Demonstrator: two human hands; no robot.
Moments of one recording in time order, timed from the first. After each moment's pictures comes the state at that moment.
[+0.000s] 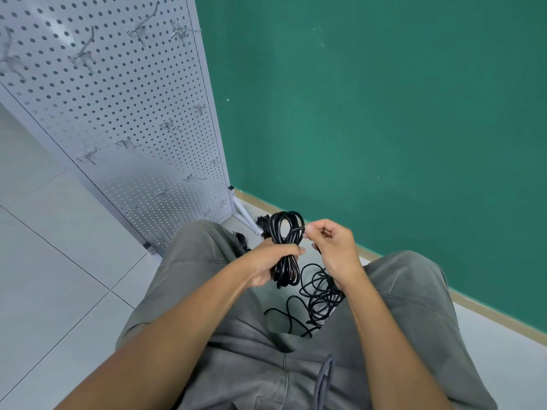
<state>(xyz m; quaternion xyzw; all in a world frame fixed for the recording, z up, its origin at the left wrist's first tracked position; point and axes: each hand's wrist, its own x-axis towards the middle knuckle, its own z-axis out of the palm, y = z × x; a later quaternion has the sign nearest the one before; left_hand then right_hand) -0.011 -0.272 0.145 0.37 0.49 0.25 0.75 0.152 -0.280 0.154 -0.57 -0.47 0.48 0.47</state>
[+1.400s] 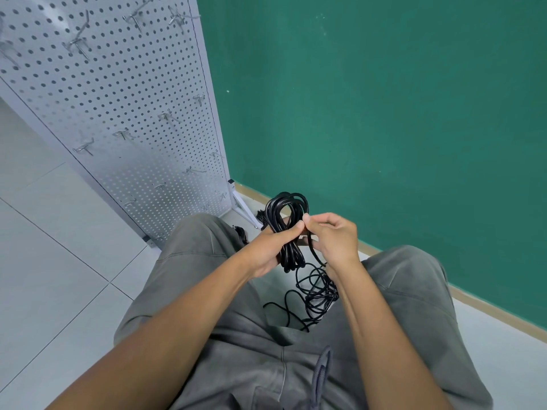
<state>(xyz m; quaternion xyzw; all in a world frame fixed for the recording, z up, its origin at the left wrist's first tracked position) -0.007 -0.277 0.156 0.43 0.38 0.33 0.75 0.136 -0.284 0.182 -0.62 -0.31 0.52 0.50</state>
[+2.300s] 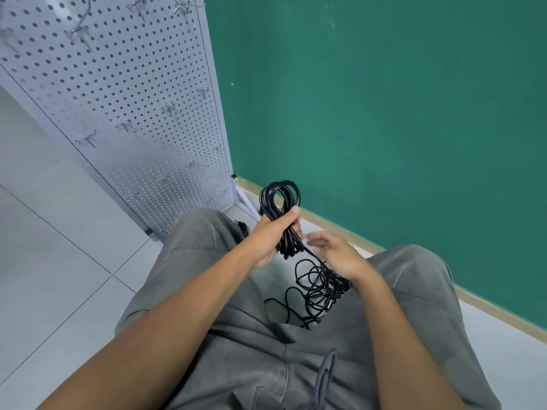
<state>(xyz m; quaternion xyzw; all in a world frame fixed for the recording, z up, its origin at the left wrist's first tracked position) -0.006 -0.260 0.144 0.37 0.44 0.40 0.72 0.180 -0.275 0.123 -0.62 -0.57 0.52 0.17</state>
